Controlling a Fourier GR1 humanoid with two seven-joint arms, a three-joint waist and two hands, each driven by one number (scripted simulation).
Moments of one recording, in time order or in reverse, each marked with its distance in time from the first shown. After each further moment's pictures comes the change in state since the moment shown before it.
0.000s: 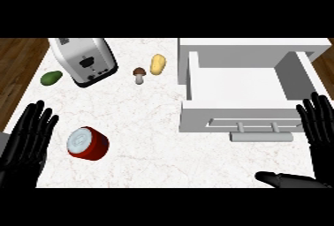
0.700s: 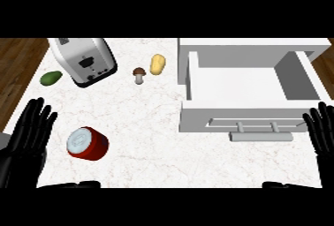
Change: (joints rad) left arm -0.025 -0.022 0.085 0.107 0.030 0.001 -0.024; right arm 0.072 0.017 -0.040 -0.013 -0.012 0.055 -0.053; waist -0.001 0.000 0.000
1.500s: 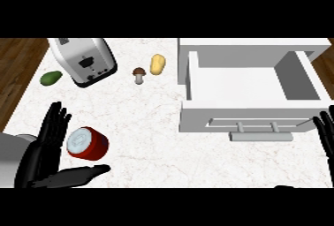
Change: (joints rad) left arm -0.007 -0.030 0.051 0.292 -0.005 -0.007 -0.245; right arm 0.012 -0.013 -0.085 0.017 -0.040 0.079 -0.023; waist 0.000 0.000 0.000
